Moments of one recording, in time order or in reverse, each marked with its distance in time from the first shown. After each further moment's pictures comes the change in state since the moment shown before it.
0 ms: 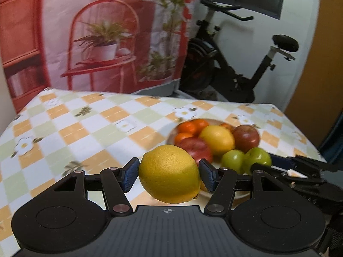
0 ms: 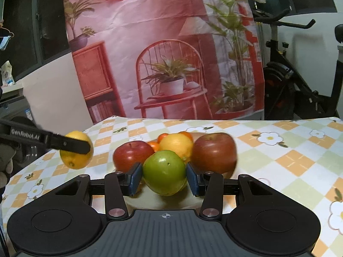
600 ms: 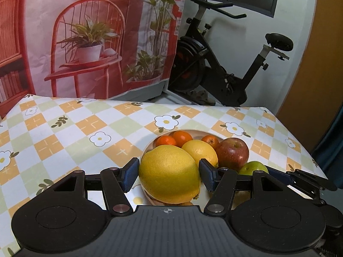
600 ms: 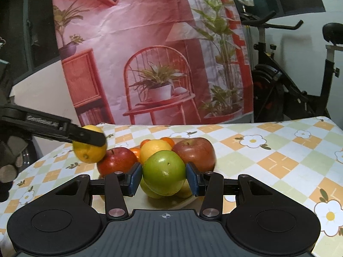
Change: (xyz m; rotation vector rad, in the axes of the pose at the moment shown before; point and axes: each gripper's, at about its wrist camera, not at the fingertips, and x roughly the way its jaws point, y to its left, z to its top) left arm 0.029 -0.021 0.021 0.006 0.014 -0.042; right arm -0.006 -0.015 0.001 0.024 -0.034 -0.041
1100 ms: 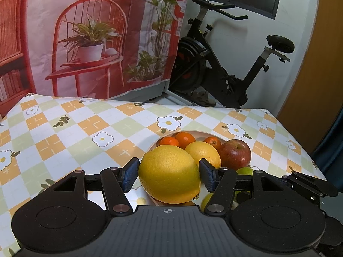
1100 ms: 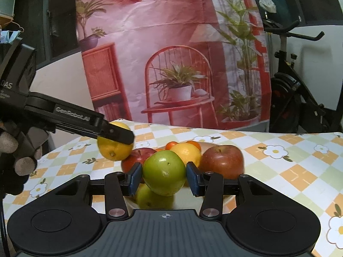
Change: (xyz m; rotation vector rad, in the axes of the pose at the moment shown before) left arm -0.001 0.005 0.002 -0.010 -0.003 -0.001; right arm 0.004 0.032 0.007 -0.084 0.011 0.056
